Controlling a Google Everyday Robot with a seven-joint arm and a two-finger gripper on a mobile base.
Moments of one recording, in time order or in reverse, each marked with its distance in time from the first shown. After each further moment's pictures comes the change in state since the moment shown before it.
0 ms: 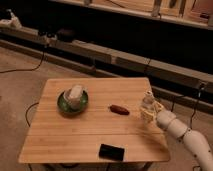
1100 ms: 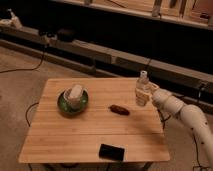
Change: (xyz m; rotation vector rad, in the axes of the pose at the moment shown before) arm 0.076 0.007 0.049 0.076 0.033 0.011
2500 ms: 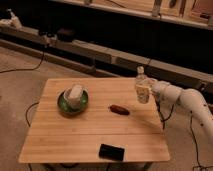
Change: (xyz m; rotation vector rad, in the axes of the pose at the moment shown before) arm 0.004 0.028 0.034 0.047 -0.226 0.024
